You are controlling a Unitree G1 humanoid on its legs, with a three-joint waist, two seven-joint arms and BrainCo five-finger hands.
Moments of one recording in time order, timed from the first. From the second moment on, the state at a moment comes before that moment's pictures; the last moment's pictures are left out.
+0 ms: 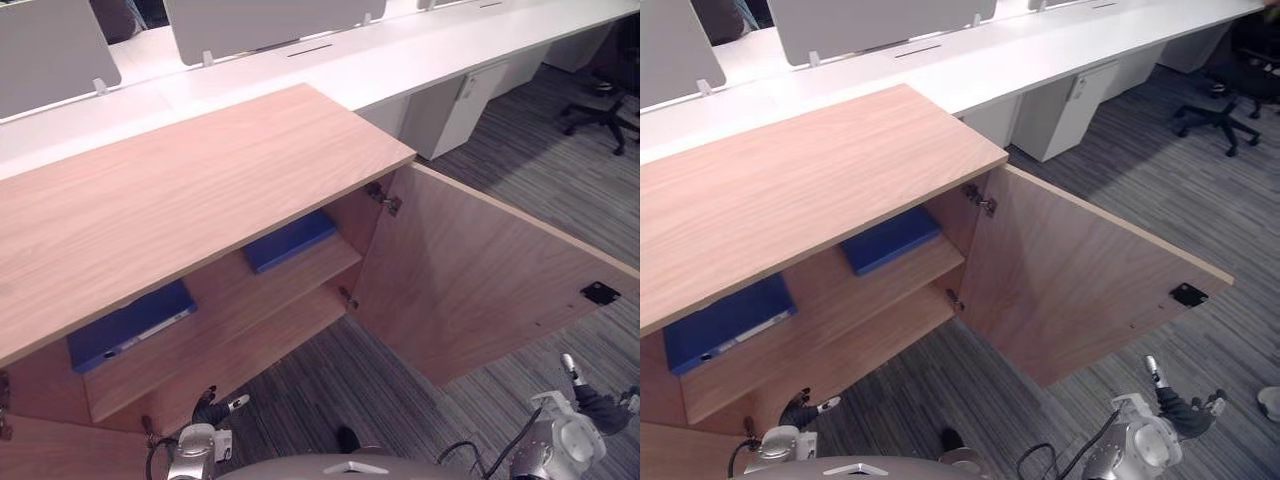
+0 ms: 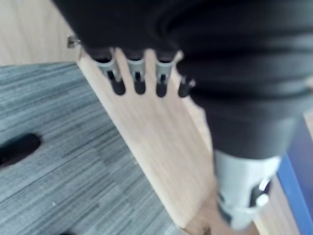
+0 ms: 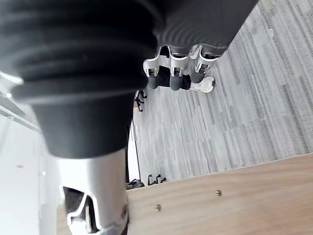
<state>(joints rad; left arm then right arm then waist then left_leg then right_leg) 0.07 0.01 0.17 0.92 0.12 -0.04 0.10 0.04 -0.15 -0.82 0.32 0.37 -0.17 -0.36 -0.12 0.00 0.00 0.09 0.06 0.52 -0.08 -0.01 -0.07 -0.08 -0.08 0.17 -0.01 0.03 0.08</state>
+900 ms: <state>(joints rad) 0.13 0.08 0.04 1.00 0.12 -0.05 0.08 -0.17 -0.57 -0.58 0.69 0.35 -0.14 -0.22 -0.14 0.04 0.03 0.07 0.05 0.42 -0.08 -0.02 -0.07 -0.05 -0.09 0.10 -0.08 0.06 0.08</state>
